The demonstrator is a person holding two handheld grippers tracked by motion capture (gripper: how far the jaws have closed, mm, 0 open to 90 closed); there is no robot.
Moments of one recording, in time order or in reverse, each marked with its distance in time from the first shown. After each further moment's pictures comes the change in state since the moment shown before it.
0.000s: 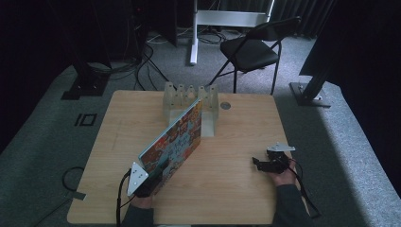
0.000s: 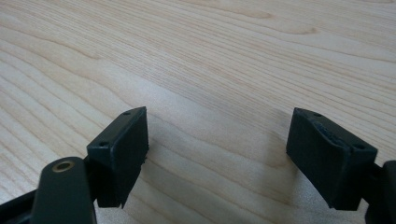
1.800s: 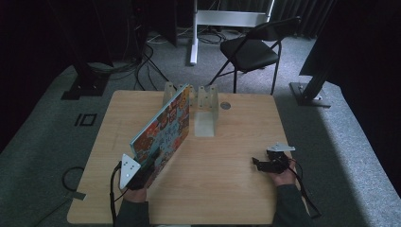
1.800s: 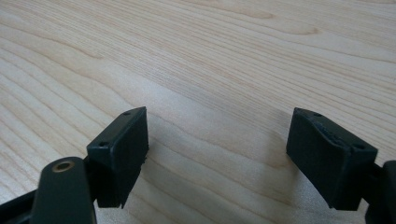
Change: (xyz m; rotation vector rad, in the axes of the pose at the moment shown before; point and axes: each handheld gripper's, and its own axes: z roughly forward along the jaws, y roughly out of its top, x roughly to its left) left arm 0.012 0.037 -0.006 -0.019 0.121 0.023; right arm 0.000 0.000 0.000 0.000 0.005 -0.006
